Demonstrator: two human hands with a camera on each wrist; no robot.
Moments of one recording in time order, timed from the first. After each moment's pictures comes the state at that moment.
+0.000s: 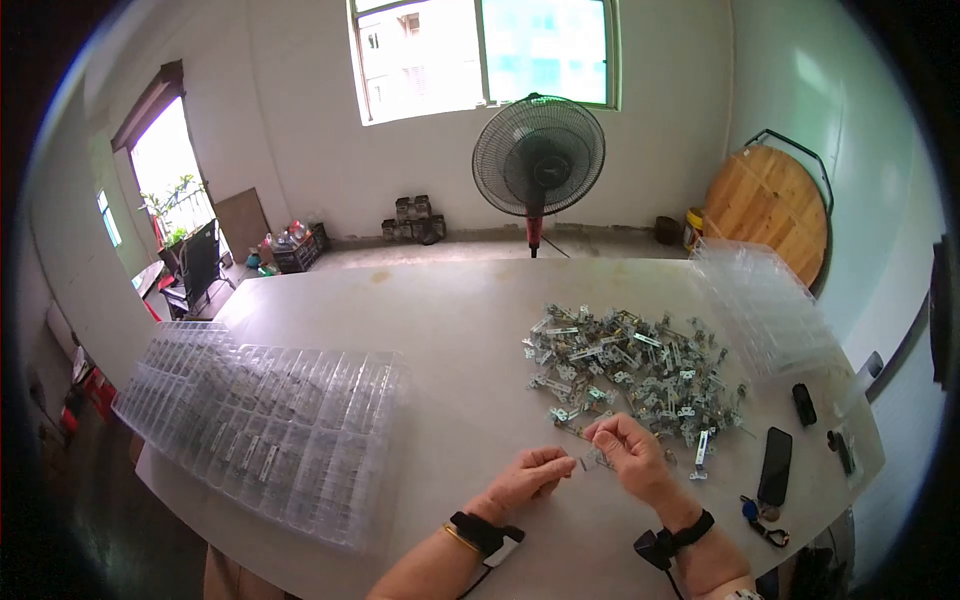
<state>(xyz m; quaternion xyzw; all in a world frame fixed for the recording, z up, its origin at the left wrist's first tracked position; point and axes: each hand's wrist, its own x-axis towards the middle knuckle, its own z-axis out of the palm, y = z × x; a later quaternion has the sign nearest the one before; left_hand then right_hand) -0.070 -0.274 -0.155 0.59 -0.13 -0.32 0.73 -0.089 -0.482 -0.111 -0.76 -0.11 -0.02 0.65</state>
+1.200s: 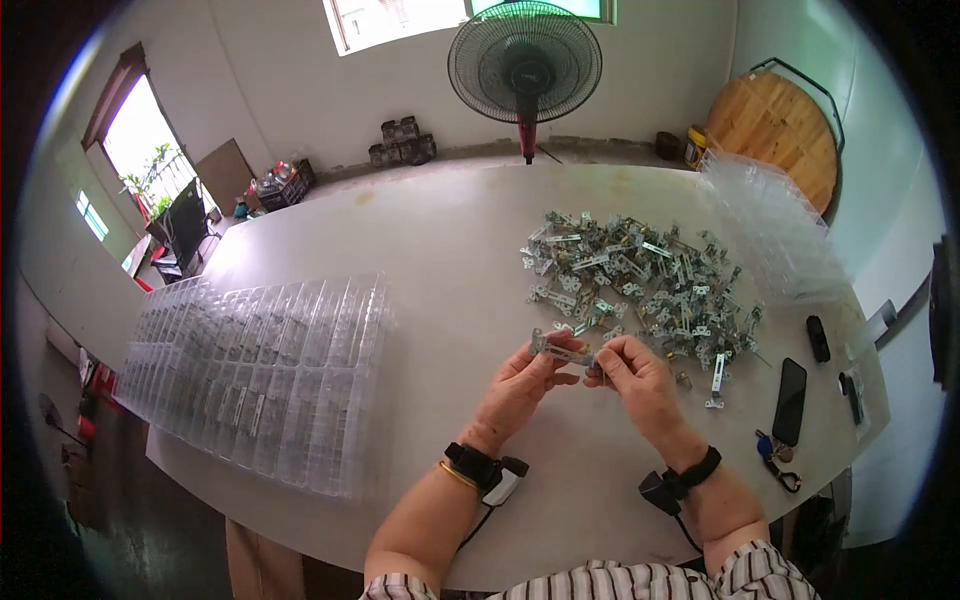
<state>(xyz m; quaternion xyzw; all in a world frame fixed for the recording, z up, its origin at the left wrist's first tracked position) -0.054 -0.272 -0.164 0.39 -0.18 -0.20 0.88 -0.088 -0.466 -0.120 -0.66 -0.04 0.02 0.75</state>
